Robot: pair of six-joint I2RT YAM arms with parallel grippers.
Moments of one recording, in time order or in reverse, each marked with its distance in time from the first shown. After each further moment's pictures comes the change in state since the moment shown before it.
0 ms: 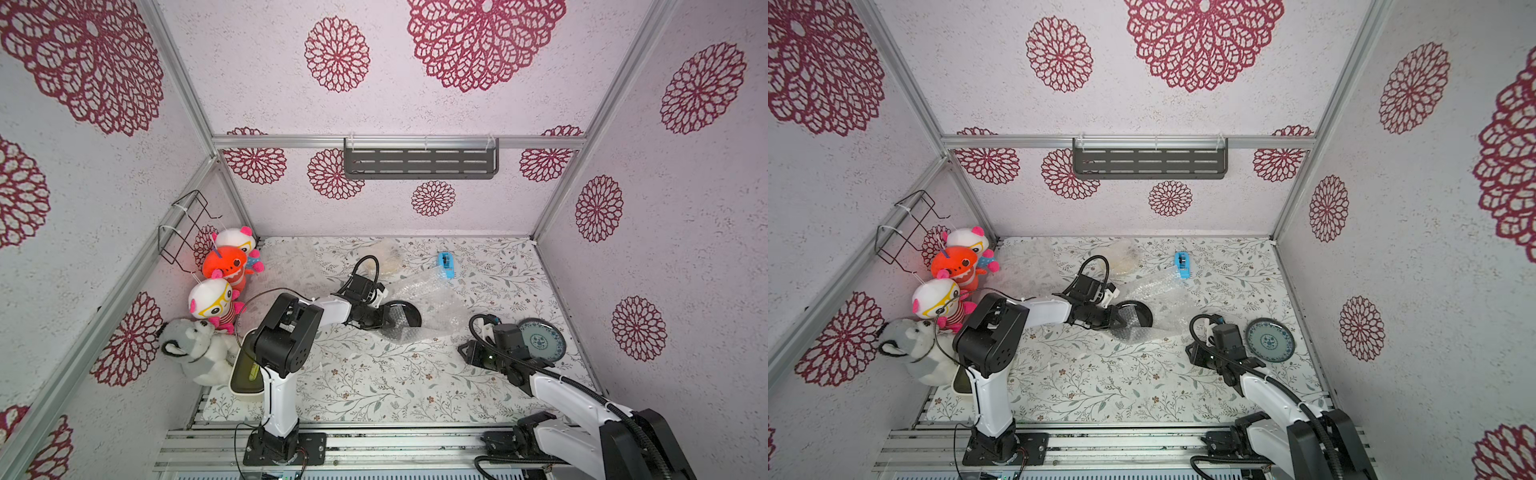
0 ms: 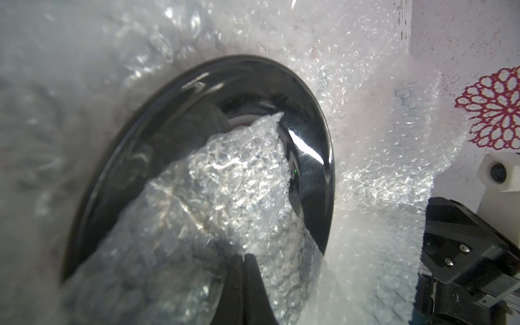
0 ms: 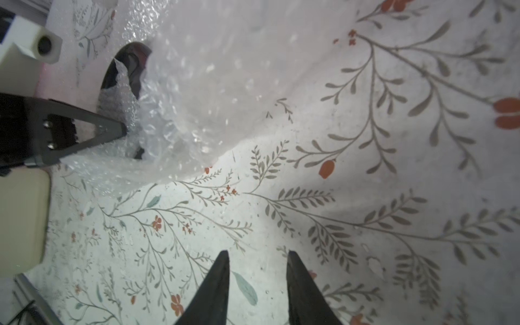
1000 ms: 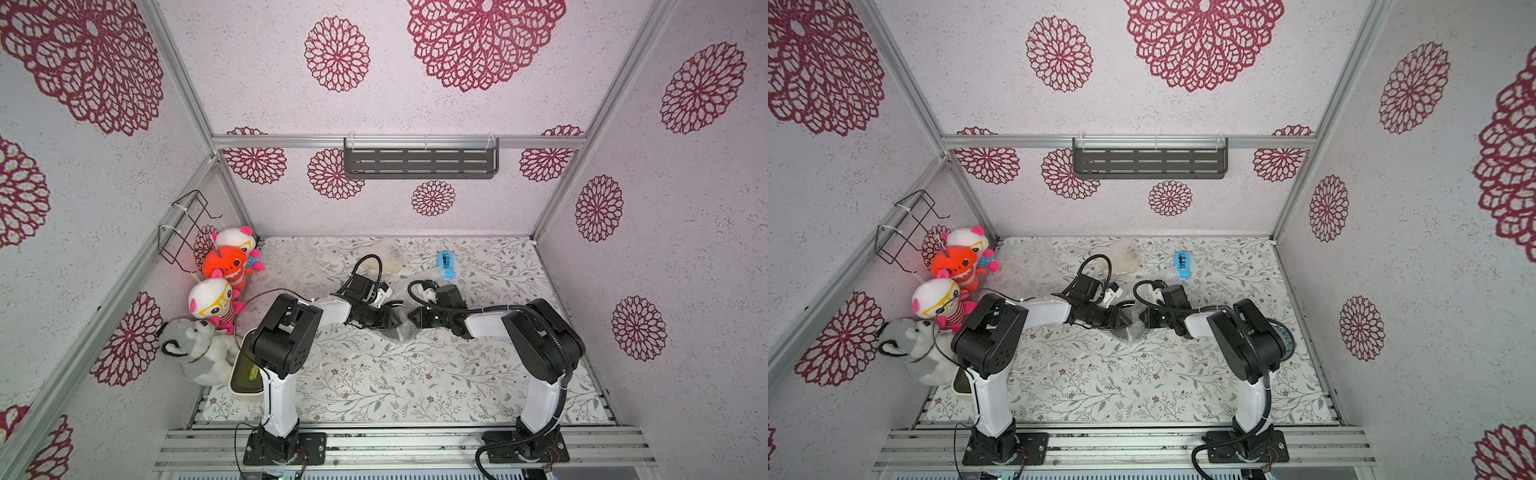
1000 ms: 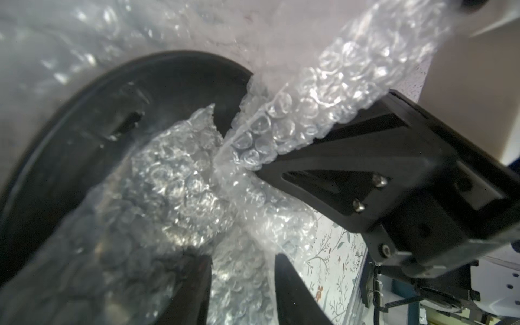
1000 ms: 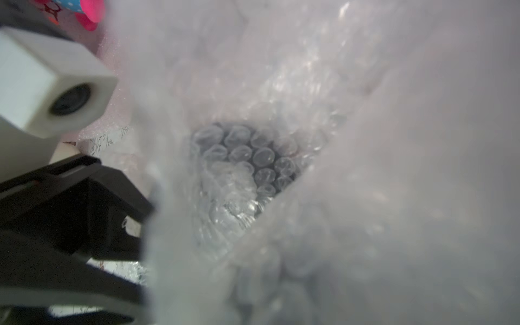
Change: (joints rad) left arm -0.003 -0.042 -0.023 0.013 0.064 0.057; right arm 0.176 0.786 0.584 0.293 -0.116 -0.087
